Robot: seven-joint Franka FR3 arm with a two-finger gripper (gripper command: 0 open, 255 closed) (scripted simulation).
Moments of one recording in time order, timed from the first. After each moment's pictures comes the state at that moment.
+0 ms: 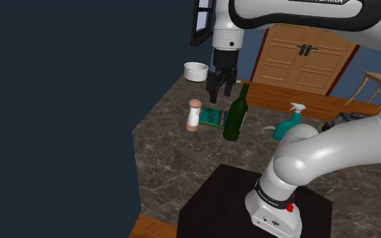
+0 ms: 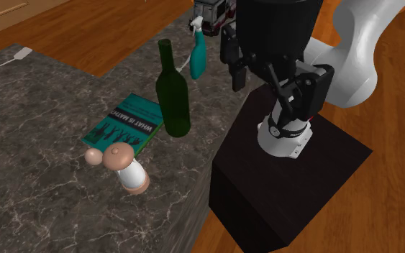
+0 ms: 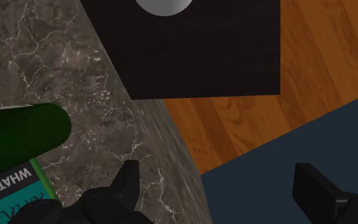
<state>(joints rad) 0.00 -0.76 0.06 -2.35 0.09 1.47 0.09</state>
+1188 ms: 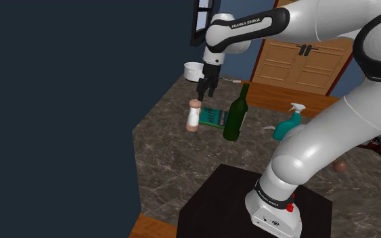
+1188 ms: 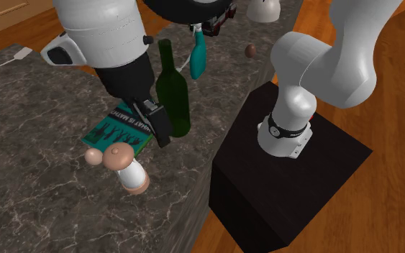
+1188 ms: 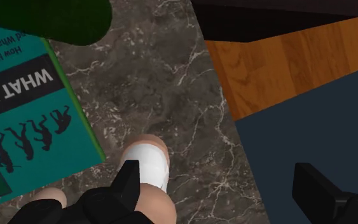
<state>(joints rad) -0.05 -0.36 -0.20 -2.31 0.05 1.90 -0.30</state>
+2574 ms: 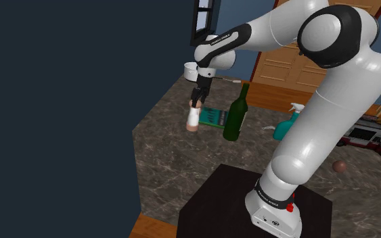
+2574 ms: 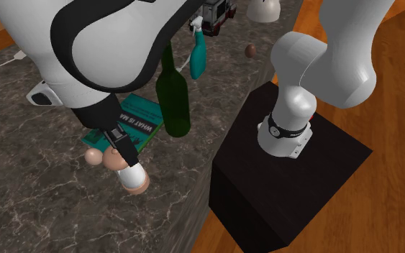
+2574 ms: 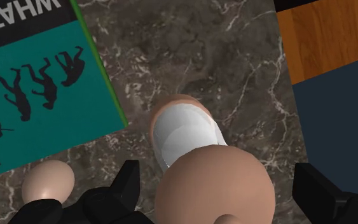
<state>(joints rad) -0.05 -0.07 -0.29 -2.24 0.17 2.12 -0.52</state>
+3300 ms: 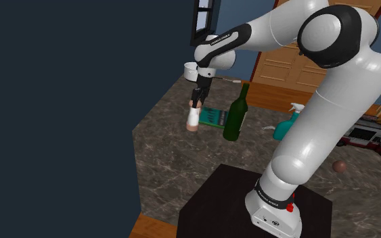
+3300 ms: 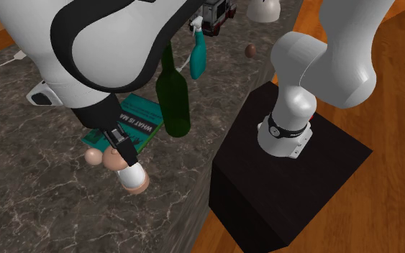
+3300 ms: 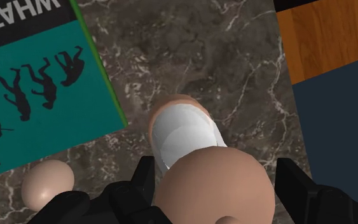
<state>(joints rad) -0.05 -0.07 -0.29 -2.24 0.17 2.12 -0.52</state>
